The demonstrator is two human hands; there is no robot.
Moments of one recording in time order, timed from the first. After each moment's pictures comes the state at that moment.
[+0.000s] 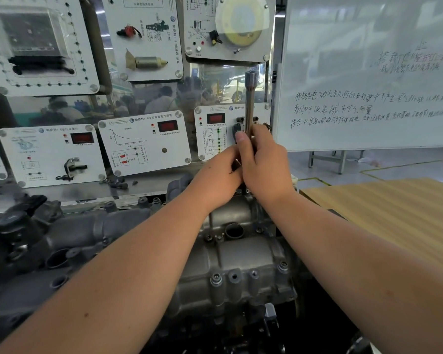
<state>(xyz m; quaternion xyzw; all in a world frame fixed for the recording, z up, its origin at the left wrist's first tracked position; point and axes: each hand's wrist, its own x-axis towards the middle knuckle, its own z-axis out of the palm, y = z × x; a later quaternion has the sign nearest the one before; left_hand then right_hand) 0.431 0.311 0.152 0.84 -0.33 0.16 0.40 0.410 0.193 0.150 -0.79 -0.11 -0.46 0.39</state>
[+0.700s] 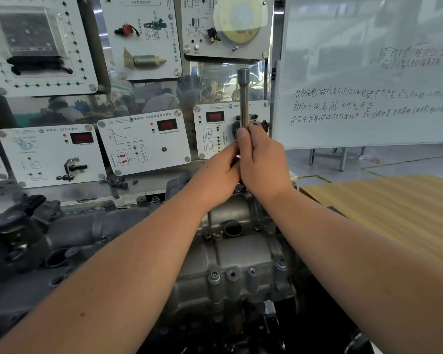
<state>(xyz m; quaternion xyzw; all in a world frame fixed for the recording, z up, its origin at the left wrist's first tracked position) 0.429 0.312 0.151 0.83 -0.34 0.15 0.42 0.408 0.194 0.152 -0.80 -0.11 -0.46 0.37</state>
